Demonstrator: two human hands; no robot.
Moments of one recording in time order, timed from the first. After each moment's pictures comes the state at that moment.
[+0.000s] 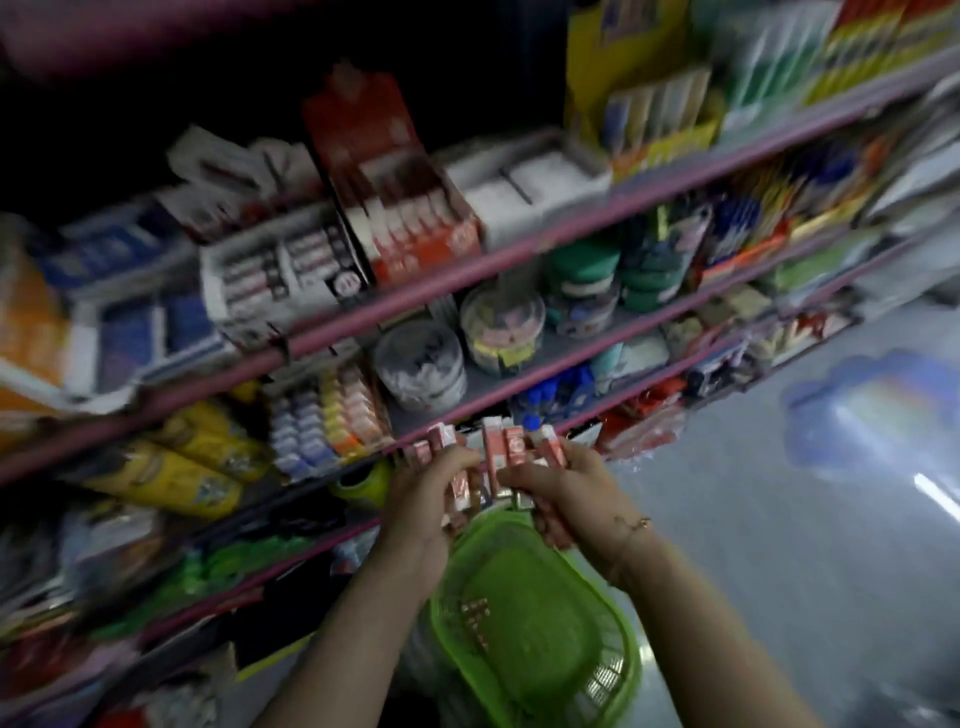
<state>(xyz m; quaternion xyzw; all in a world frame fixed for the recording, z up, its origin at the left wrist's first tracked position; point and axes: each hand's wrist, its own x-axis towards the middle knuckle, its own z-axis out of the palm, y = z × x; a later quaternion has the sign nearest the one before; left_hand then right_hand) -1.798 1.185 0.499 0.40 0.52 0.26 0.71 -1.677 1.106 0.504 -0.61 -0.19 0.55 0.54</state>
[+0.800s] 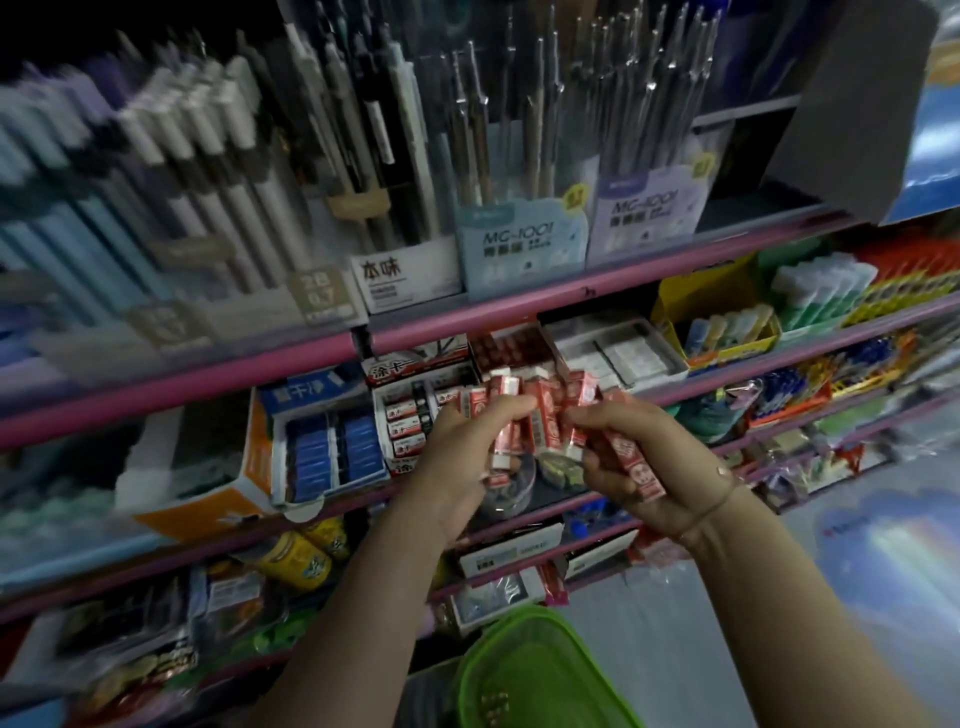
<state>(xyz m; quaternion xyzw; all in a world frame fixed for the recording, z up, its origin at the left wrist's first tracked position) -1.801 1.282 0.695 0.45 0.46 0.26 0.72 -1.655 1.207 0.697 -0.43 -0.24 0.64 0.59</state>
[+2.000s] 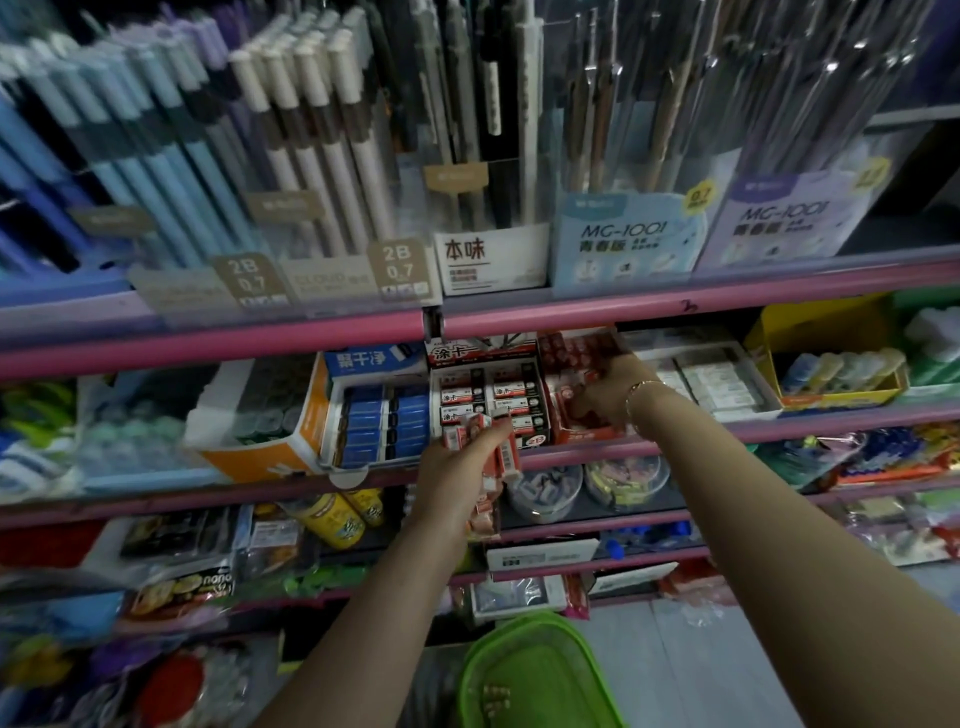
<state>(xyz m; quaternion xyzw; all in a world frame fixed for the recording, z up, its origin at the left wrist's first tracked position) -1.832 1.301 0.637 0.33 0.64 0.33 0.61 -1.639 1.352 0.640 -0.80 -0.45 0.34 0.20</state>
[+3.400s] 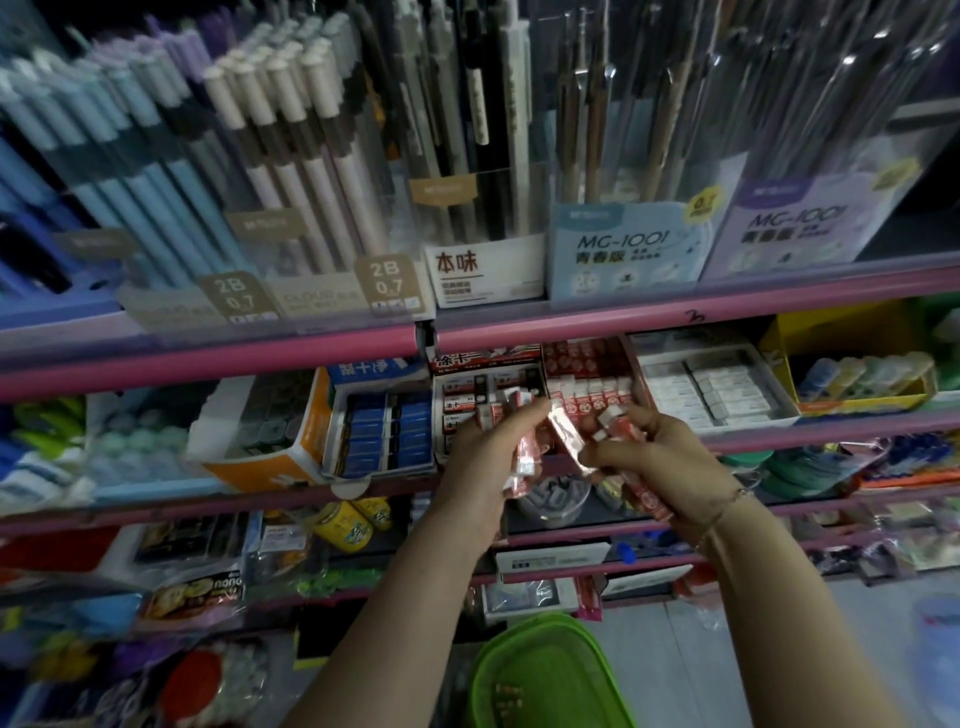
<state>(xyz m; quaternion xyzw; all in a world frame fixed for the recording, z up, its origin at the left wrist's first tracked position) -1.804 1.303 0.670 0.36 0.56 0.33 0.67 -1.650 1.259 0.673 -0.60 -0.31 0.59 0.43</state>
